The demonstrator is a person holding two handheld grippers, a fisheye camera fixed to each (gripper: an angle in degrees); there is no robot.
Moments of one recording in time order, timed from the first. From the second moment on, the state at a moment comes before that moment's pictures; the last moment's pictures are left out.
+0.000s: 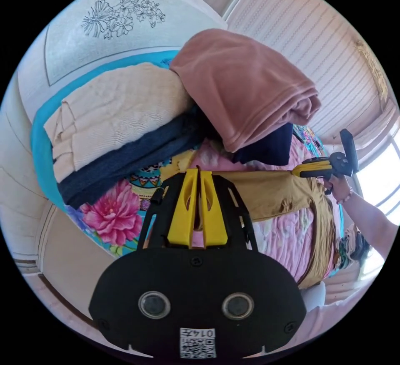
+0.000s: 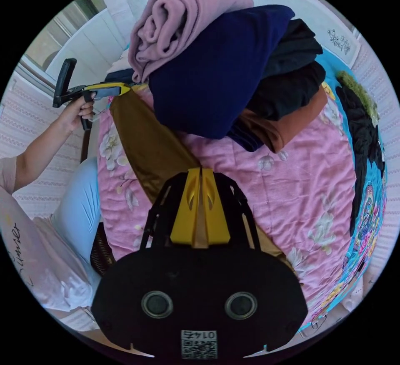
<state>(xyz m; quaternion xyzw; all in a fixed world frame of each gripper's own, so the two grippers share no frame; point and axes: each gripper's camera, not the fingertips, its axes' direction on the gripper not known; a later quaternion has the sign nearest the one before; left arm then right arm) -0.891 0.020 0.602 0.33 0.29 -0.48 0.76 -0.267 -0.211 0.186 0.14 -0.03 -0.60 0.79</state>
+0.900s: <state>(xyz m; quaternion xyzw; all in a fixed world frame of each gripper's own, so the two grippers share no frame) -0.479 -0.136 0.506 0.52 0.29 -0.14 0.79 0.287 0.104 0.213 0.20 -0.11 -0.11 0.97</state>
